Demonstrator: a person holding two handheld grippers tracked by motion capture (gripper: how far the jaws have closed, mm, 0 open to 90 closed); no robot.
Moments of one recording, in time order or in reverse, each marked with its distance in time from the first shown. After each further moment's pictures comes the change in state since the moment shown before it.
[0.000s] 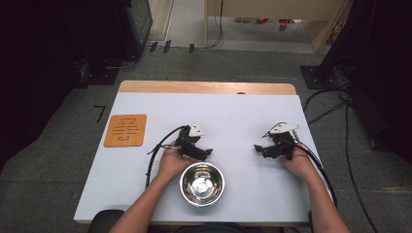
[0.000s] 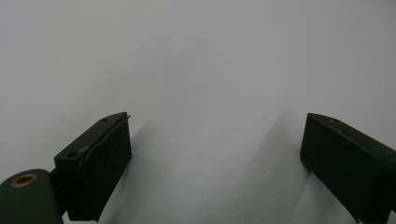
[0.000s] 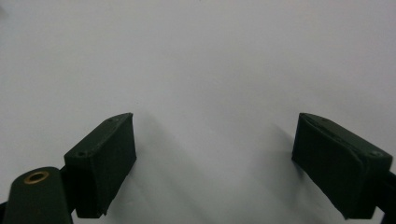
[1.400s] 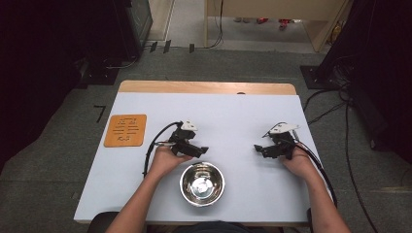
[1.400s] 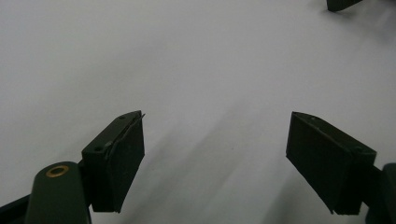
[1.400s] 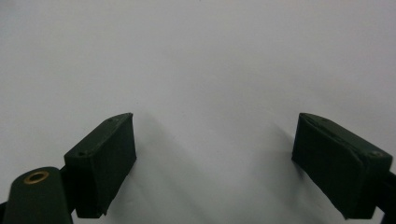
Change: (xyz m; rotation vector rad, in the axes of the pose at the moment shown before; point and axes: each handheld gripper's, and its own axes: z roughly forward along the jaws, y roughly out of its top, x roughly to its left) left arm 0.006 0.011 -0.035 0.034 -0.084 -0.093; right arm 0.000 0.000 0.000 -0.001 0.000 0.001
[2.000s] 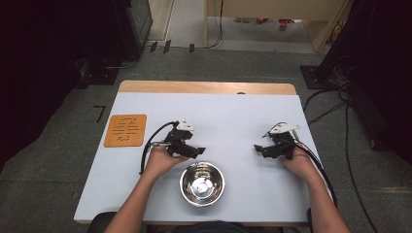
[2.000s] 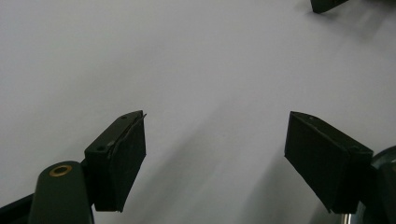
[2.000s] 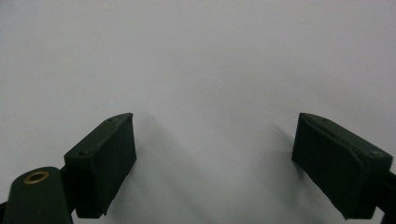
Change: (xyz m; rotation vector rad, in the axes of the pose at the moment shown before) left arm -0.003 -0.001 -0.020 0.011 -0.001 0.020; right arm 0.000 0.000 0.000 0.000 0.000 0.002
